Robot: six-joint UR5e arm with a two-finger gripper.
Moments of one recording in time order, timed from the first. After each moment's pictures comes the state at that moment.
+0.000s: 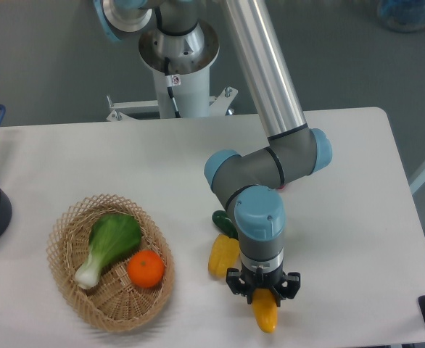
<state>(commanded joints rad) 2.43 -2.27 -1.42 -0.75 1.57 0.56</state>
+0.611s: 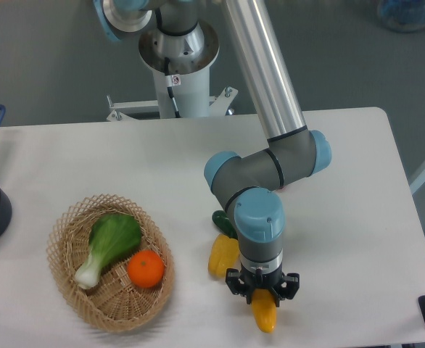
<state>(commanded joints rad) 2.43 -2.28 -1.42 -0.75 1.58 0.58</state>
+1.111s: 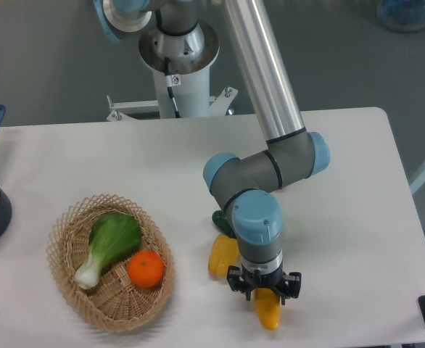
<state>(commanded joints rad) 2.42 -2.27 -1.42 -0.75 1.63 0.62</state>
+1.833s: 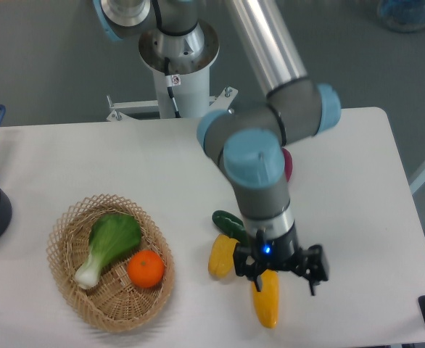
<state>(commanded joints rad) 2.48 -2.01 -1.29 -0.77 1.64 0.74</state>
